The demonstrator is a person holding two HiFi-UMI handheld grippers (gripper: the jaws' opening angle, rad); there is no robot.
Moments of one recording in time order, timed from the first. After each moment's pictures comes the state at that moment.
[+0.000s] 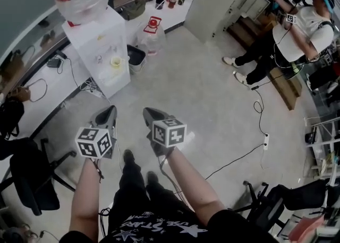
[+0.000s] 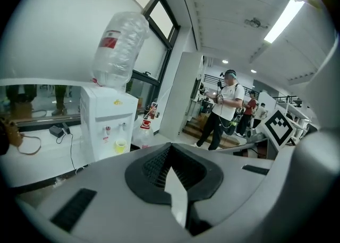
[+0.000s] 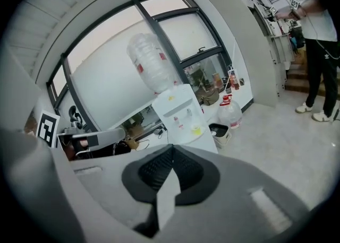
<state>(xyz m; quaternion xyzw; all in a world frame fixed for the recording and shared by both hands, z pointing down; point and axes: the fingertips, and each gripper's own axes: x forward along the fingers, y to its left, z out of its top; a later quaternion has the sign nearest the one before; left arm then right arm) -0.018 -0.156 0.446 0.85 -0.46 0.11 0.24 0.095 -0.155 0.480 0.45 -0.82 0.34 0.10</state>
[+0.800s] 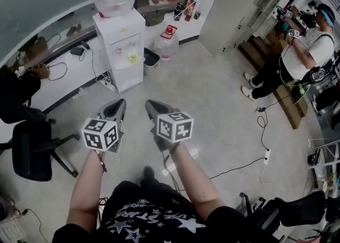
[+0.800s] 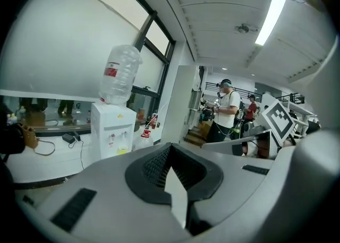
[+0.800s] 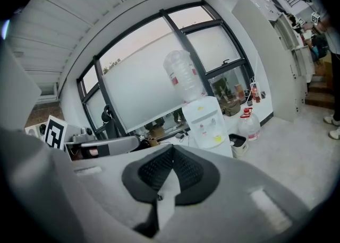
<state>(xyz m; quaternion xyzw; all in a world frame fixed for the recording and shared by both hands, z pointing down) 0.002 -0.004 0.365 0.84 -0.50 0.07 0.19 0.087 -0.019 0.376 0.37 -0.89 0.27 0.07</state>
